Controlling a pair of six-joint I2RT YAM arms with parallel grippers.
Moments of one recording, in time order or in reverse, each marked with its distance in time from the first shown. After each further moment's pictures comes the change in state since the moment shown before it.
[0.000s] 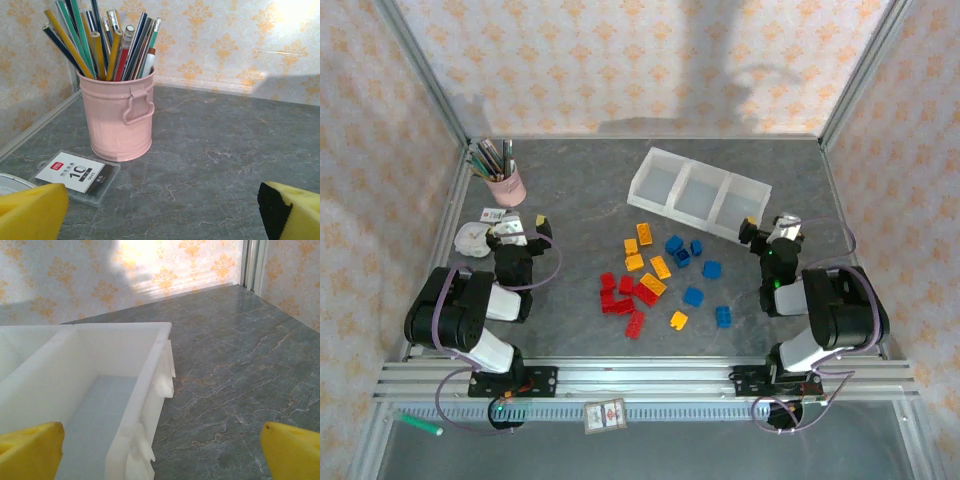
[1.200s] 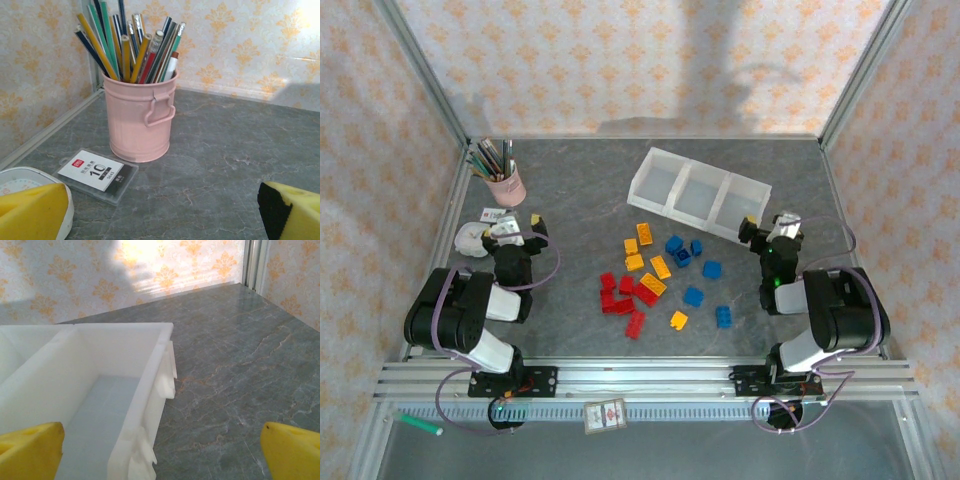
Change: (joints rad) left arm 0.000 -0.022 -0.003 -0.006 -0.083 -0.015; right arm 0.000 -0.019 0.034 -0.064 -0.004 0.000
